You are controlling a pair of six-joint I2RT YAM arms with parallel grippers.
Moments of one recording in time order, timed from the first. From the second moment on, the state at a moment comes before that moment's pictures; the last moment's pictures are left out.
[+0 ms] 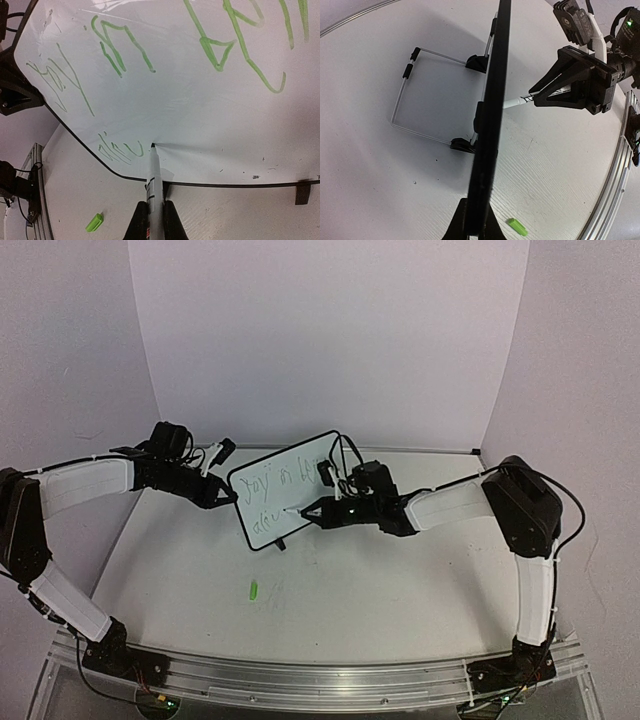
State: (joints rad) left arm -0.37 1.49 1.07 -0.39 0.52 0.10; right arm 0.75 2.08 1.26 0.37 -0.39 0.45
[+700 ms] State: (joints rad) left arm -0.37 1.50 1.07 -0.39 0.52 0.10; right arm 0.74 2.08 1.26 0.37 -0.38 0.47
